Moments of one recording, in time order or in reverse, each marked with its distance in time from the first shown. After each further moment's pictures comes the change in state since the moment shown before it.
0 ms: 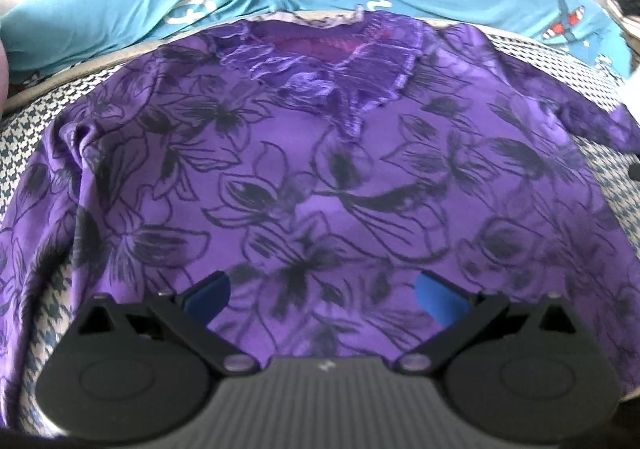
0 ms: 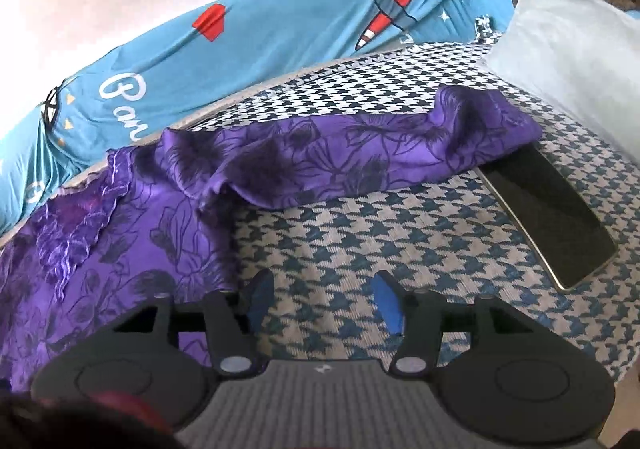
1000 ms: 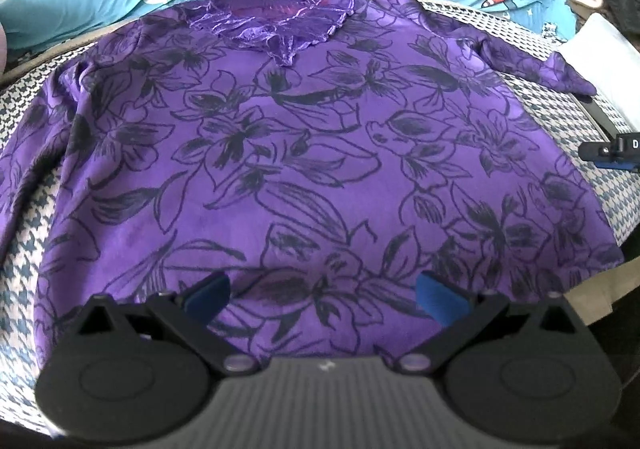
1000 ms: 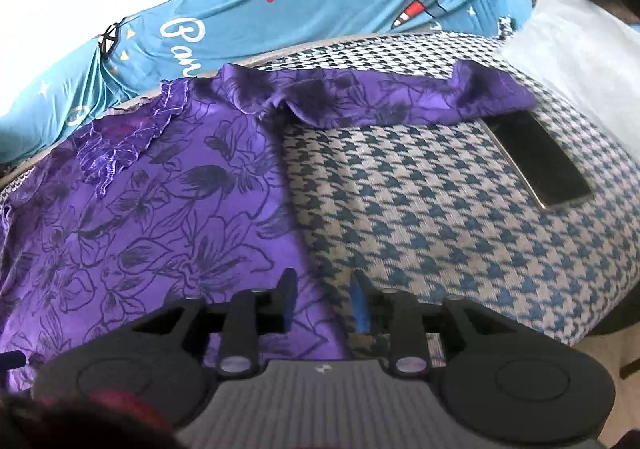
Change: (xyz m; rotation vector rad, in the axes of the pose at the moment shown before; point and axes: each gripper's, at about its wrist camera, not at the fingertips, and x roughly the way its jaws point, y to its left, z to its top) left arm -0.055 -0.038 -0.092 0.074 0.010 -0.096; right arm -0.063 0.023 -0.068 -0.147 0.050 0.008
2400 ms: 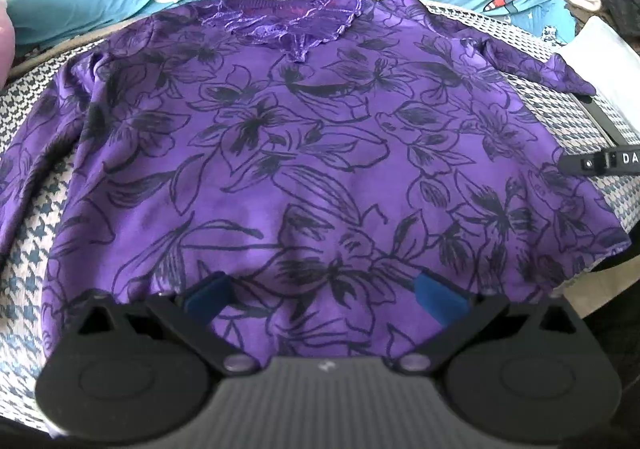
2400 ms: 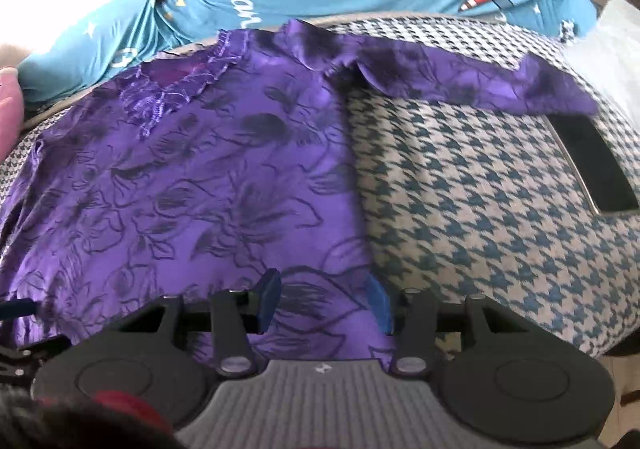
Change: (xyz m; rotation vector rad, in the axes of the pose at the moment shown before) left arm -0.002 0.010 -0.020 -0.008 -0.030 0.002; right arm 0.005 0.019 -0.015 -0.130 0.084 0.101
